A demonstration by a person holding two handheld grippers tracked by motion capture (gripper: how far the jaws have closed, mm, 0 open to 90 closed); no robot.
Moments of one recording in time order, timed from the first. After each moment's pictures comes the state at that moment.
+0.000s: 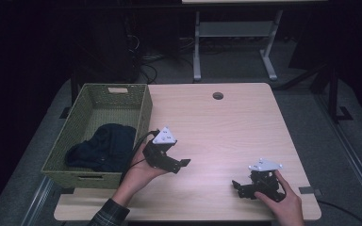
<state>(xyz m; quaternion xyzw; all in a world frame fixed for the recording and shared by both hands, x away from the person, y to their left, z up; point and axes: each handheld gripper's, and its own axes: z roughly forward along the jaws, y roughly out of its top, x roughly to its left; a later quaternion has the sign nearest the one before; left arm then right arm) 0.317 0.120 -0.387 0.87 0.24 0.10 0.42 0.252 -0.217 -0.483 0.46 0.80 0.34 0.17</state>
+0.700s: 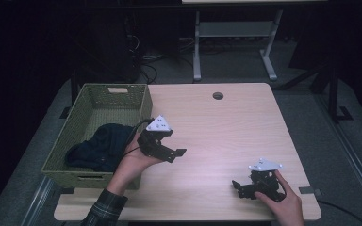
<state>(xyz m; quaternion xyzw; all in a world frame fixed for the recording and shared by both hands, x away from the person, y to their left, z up) 0.335 0.134 -0.358 0.87 0.24 0.10 0.43 0.252 -0.217 -0.483 0.46 0.80 0.34 0.17</state>
